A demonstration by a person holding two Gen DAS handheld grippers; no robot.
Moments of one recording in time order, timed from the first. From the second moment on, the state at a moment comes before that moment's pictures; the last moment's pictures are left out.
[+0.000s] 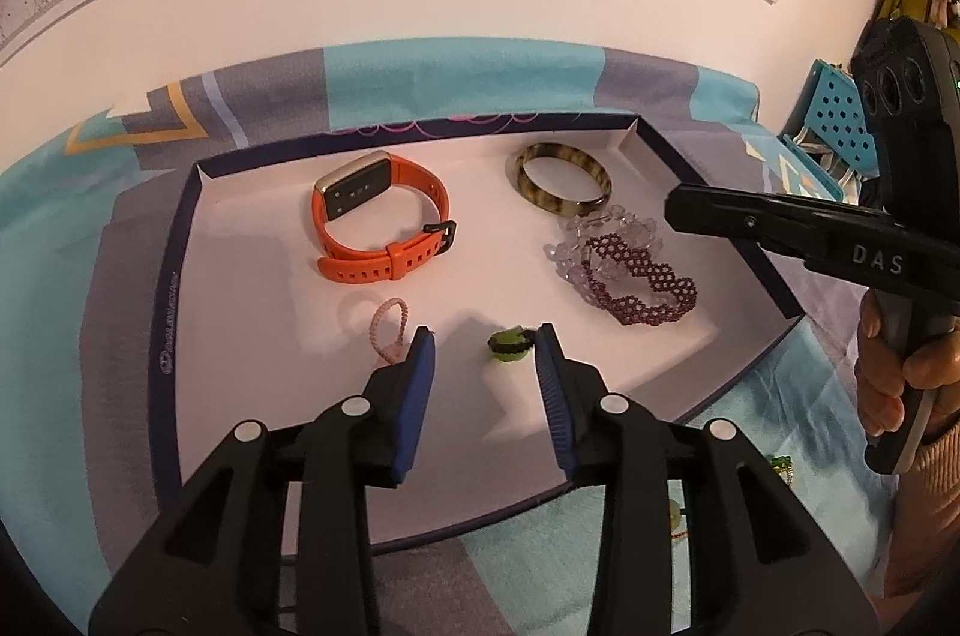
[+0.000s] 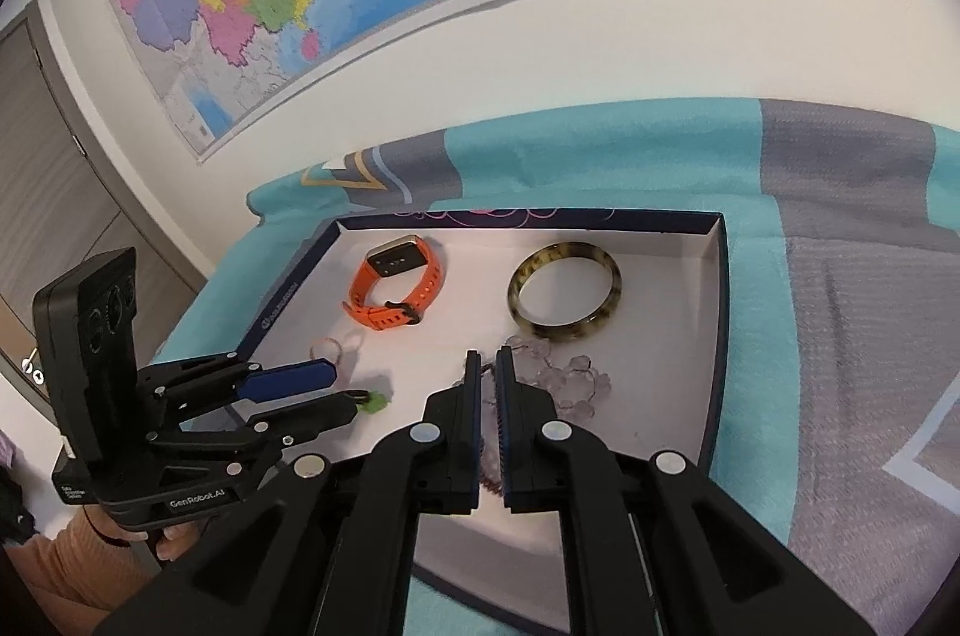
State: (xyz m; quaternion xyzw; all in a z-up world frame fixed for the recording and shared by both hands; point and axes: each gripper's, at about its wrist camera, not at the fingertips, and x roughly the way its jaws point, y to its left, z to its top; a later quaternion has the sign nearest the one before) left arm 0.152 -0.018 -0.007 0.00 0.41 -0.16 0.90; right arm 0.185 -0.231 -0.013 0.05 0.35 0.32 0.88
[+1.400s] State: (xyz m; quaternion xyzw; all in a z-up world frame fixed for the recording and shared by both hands) left arm 0.011 0.006 -0.017 0.01 0.39 -0.17 0.91; right arm 0.057 -0.260 -0.063 0.00 0.38 0.30 0.87
